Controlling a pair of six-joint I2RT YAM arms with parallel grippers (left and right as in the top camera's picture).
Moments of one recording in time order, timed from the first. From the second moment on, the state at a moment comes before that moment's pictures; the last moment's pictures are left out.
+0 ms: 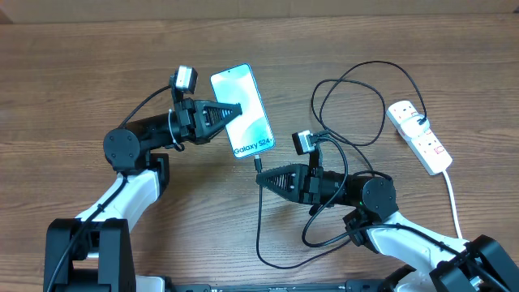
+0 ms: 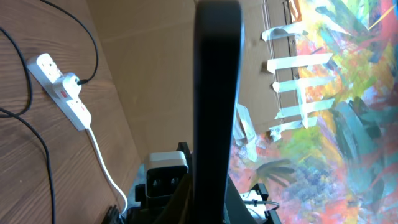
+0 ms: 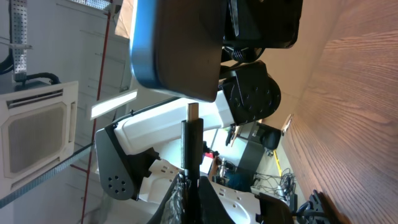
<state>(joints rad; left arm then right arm) -0.04 1.57 0.69 1.47 1.31 -1.92 0.56 1.40 0.36 1.43 -0.86 1.59</state>
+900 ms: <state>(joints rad) -0.05 1.57 0.69 1.47 1.32 -1.91 0.56 1.40 0.36 1.43 -0.87 1.59</state>
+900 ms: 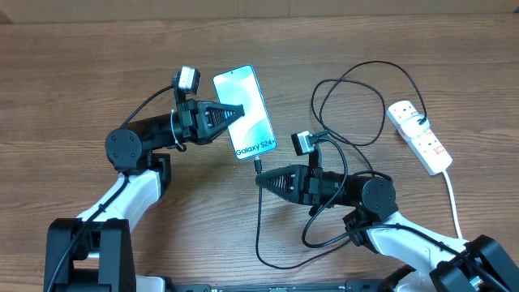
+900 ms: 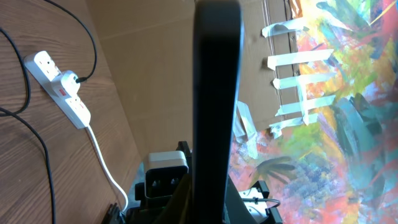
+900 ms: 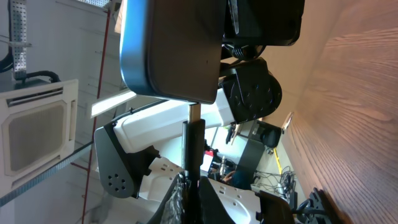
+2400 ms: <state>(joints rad) -0.05 1.57 0.69 1.51 1.34 -1.89 0.53 1.41 0.36 1.50 -0.93 1.59</state>
